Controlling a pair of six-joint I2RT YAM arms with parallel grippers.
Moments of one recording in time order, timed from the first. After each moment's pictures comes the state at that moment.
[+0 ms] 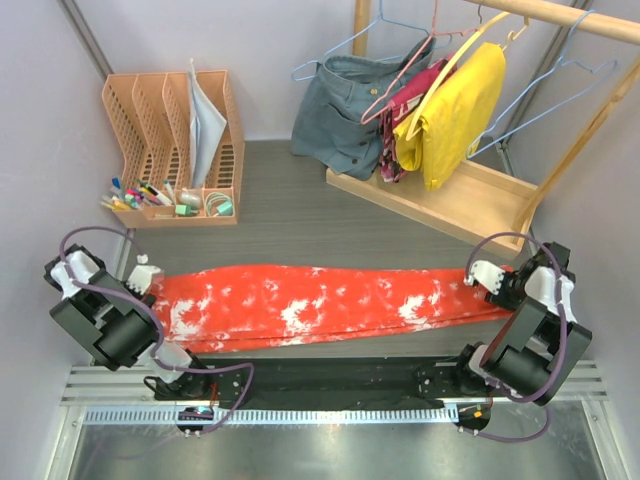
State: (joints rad) left arm 0.85 1.52 0.96 -1.21 0.10 1.36; right arm -0.66 1.24 0.63 -0.70 -0.18 -1.79
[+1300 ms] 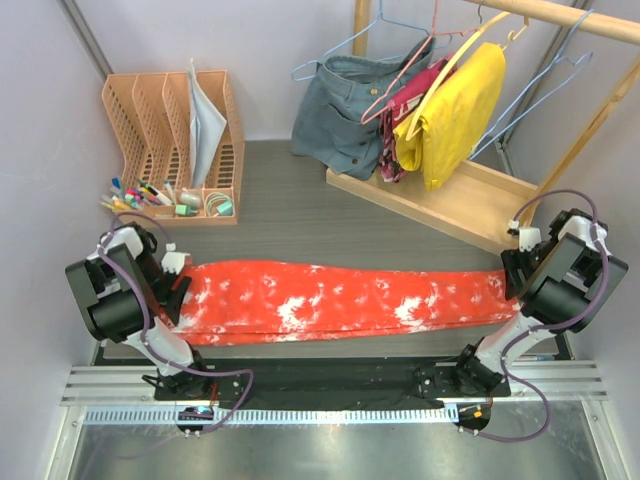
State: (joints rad) left arm 0.46 1.67 0.96 -1.09 0.03 0.75; right arm -0.69 1.72 1.15 -1.02 -0.12 -0.85
